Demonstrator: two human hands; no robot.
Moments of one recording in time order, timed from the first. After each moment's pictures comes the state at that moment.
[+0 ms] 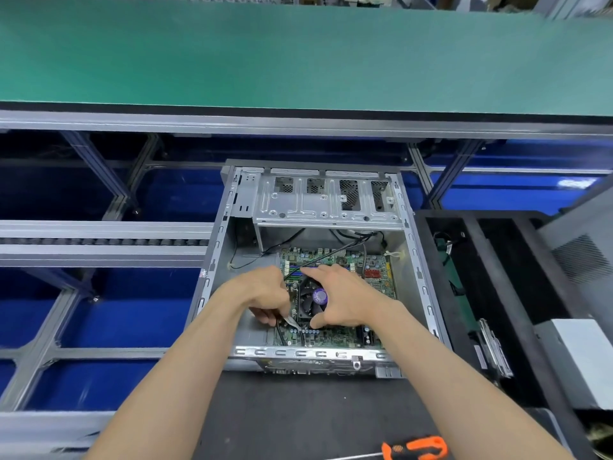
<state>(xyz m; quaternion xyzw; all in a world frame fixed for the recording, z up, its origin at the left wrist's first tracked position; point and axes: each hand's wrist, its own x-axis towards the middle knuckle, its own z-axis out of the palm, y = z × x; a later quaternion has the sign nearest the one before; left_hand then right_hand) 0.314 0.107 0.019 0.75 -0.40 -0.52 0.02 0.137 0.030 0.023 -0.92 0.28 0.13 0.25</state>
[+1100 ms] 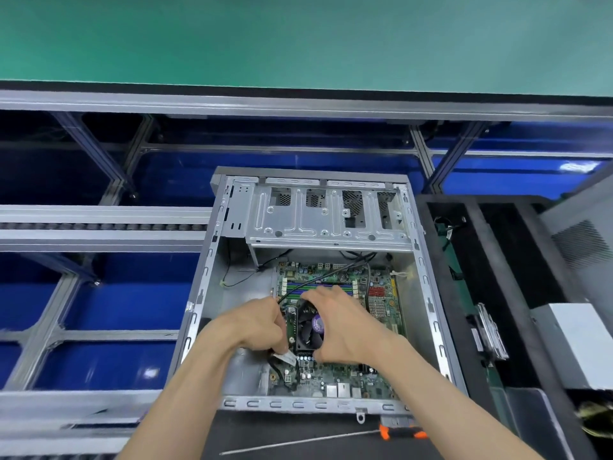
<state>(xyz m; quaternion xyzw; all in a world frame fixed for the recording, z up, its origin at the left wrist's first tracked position) 0.284 0.173 0.019 0.74 -0.46 -0.49 -0.03 0.109 0.090 0.012 -0.93 0.27 0.11 0.23</state>
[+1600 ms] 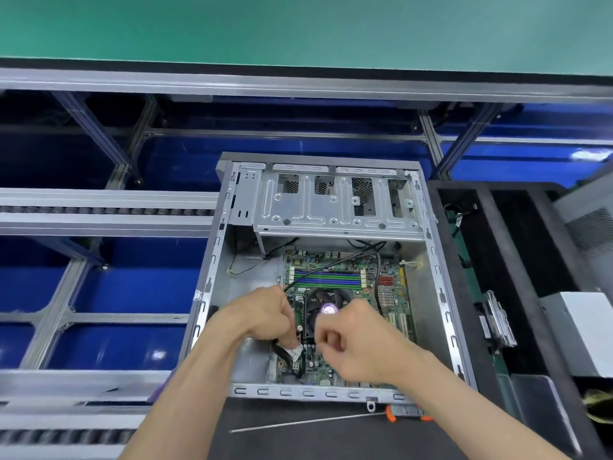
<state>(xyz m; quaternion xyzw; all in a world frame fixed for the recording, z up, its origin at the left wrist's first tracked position) 0.281 0.183 0.027 0.73 -0.46 -0.51 -0.01 0.084 0.123 0.044 -0.92 0.20 0.00 0.34</state>
